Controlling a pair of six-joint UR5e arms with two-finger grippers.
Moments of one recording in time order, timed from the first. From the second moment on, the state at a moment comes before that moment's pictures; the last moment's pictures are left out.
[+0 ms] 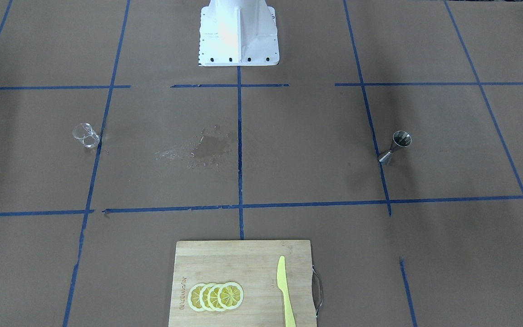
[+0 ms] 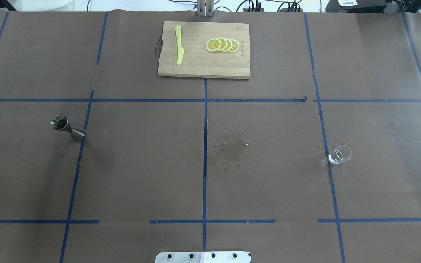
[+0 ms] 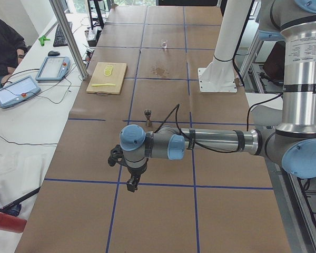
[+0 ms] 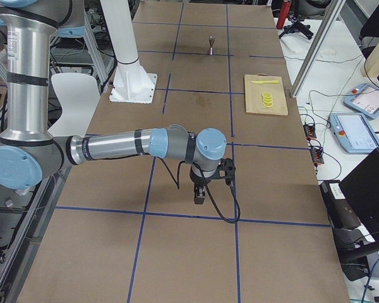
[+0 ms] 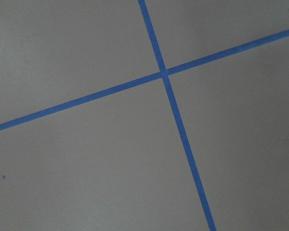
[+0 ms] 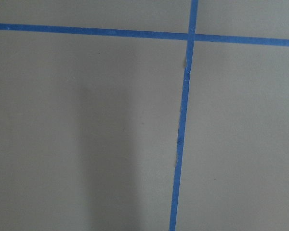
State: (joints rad) left arm -1.56 -1.51 -1.65 -1.59 -2.31 0.27; right arm 1.55 -1.68 1.83 -1.85 2.39 -0.13
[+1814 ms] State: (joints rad) left arm -1.56 -1.51 -1.65 -1.76 -2.32 0.02; right arm 1.62 -1.69 1.71 -1.52 2.39 0.11
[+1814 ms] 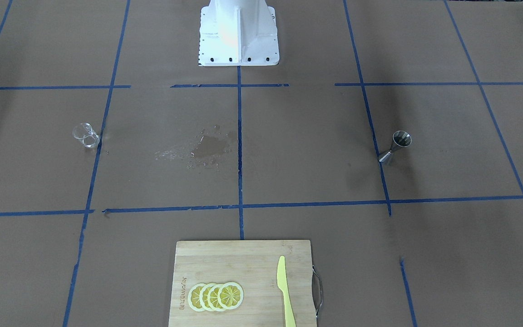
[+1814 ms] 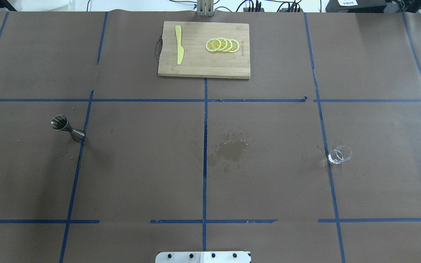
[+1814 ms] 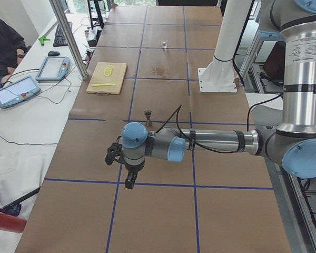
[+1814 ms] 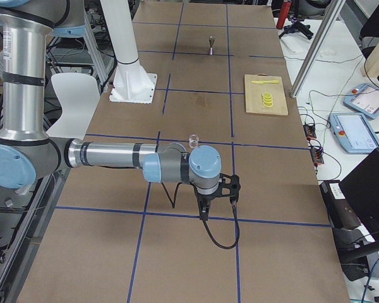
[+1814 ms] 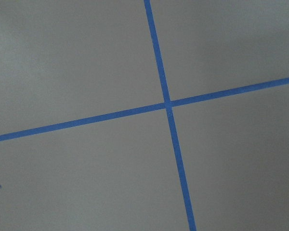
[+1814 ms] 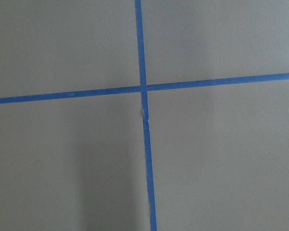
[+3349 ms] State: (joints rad) left arm -1.56 -1.51 -1.64 -1.69 -2.40 -0.01; right arm 1.62 -1.69 1.71 -1.51 2.40 0.11
